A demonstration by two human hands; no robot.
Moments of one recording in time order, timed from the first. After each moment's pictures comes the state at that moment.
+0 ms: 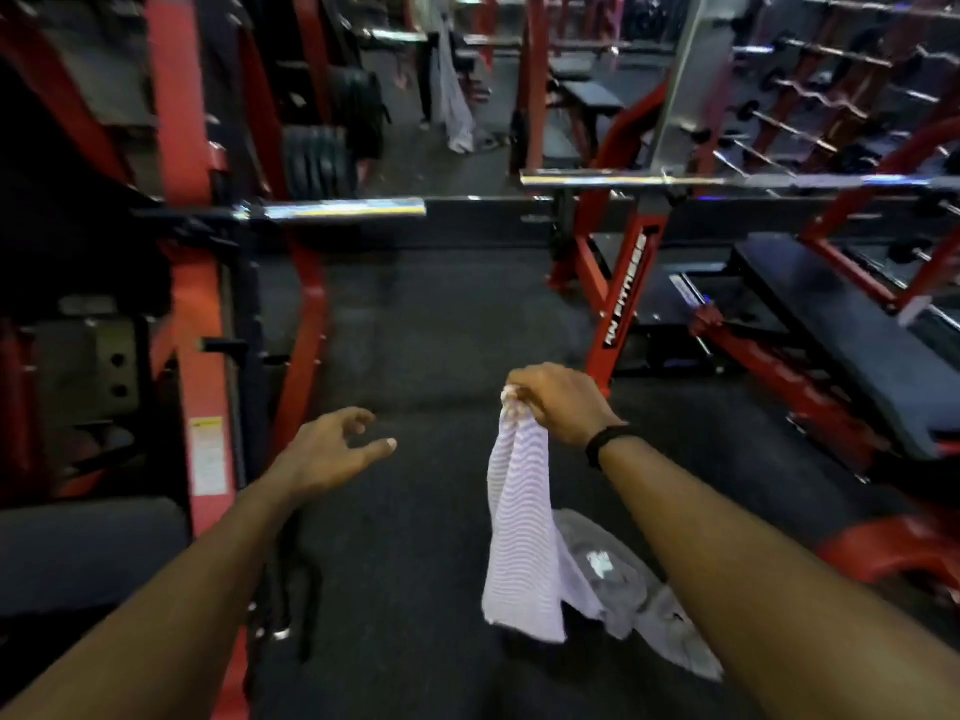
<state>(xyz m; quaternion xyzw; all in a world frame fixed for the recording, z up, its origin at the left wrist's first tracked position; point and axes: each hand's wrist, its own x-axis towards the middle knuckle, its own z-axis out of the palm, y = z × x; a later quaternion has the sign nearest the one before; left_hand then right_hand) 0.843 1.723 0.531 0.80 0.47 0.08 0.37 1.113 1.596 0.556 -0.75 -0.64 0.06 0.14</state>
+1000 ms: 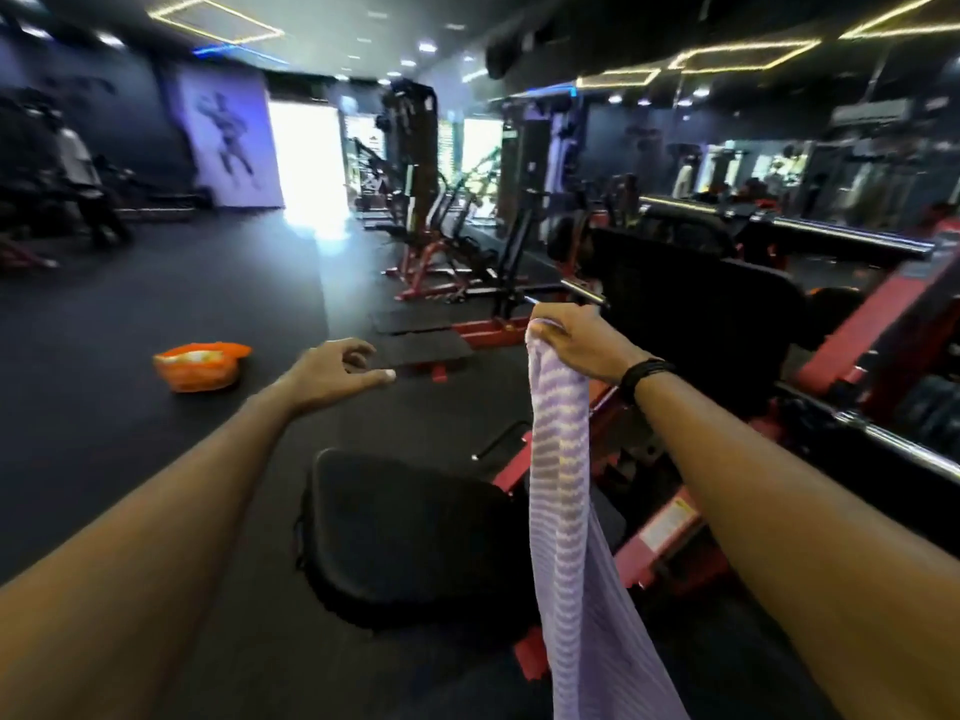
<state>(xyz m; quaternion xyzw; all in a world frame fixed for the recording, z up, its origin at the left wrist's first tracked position) 0.370 1.293 0.815 0.47 0.81 0.35 0.07 0.608 1.509 0.859 -0.17 -0.94 0.17 0.23</state>
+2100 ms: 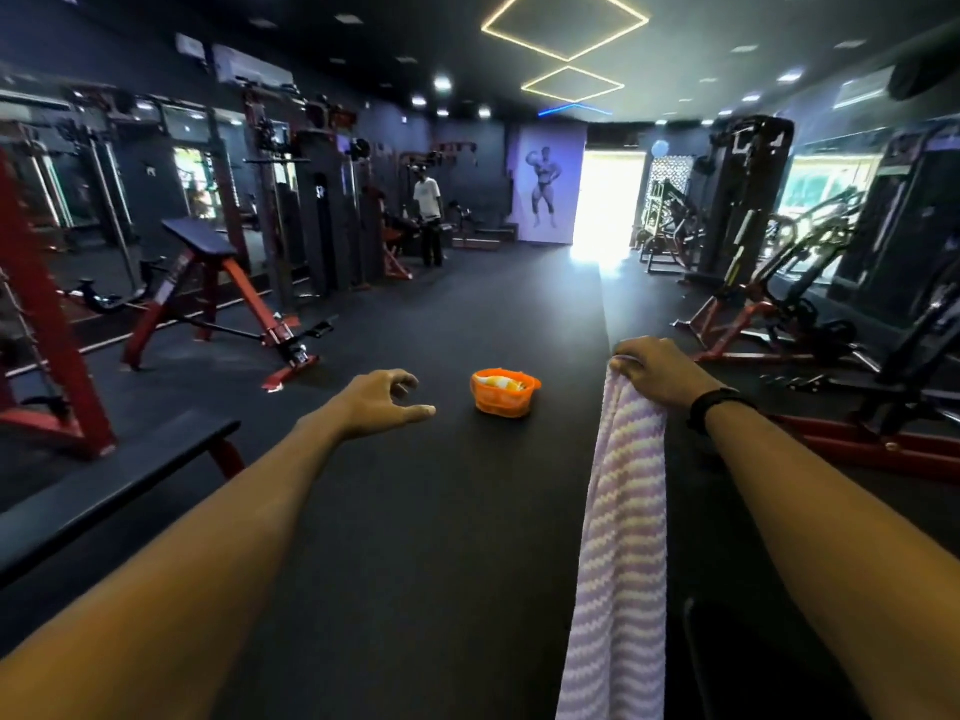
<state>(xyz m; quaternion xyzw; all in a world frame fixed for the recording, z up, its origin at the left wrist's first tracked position) -0.200 0.953 0.797 0.24 0.92 0.30 0.01 -0.116 1.318 0.830 0.02 -0.97 0.15 0.21</state>
